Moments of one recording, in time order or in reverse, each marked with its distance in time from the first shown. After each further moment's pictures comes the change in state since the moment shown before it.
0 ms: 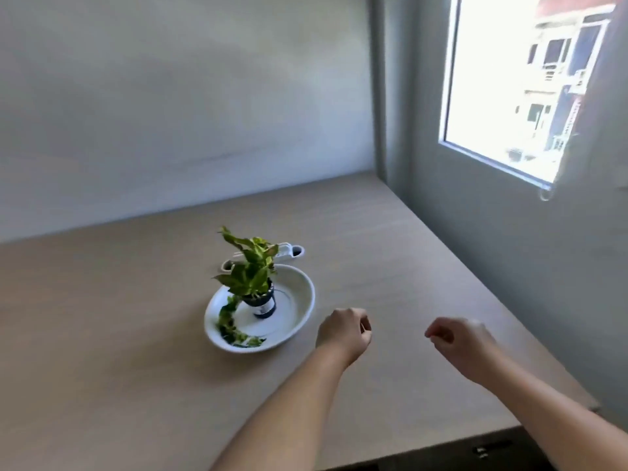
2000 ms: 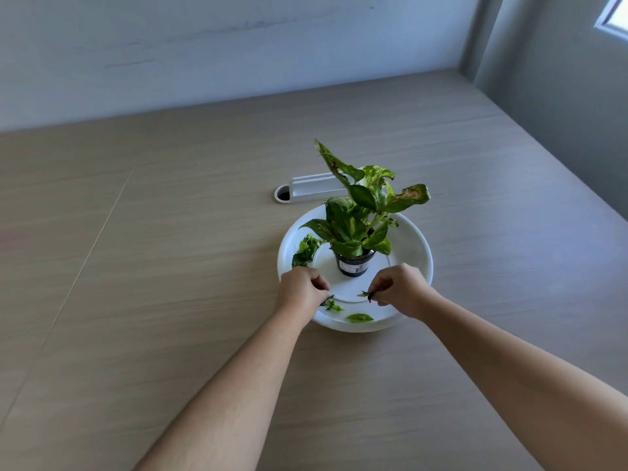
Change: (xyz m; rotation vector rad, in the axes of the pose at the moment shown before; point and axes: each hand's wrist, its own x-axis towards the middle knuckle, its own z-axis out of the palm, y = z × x) left_hand 0.059 -0.315 -0.073 -0.309 0.061 -0.371; right_hand 0.154 -0.214 0.252 0.180 -0.377 0.003
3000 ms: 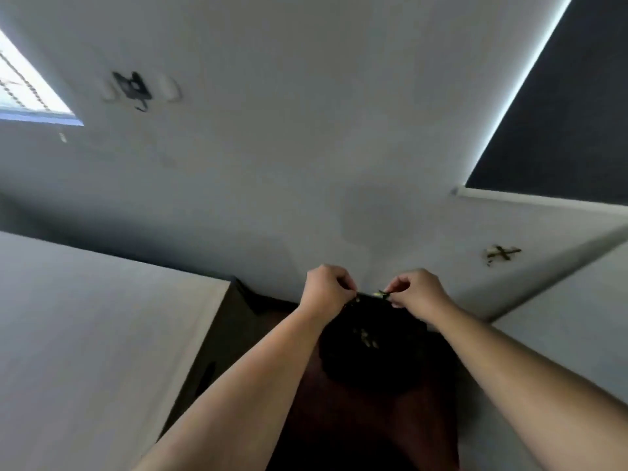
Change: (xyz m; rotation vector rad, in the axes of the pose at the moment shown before) left_hand -0.397 0.404 0.512 0.264 -0.930 0.871; right_hand -0.544 0.477 -0.221 0.563 1.002 0.922
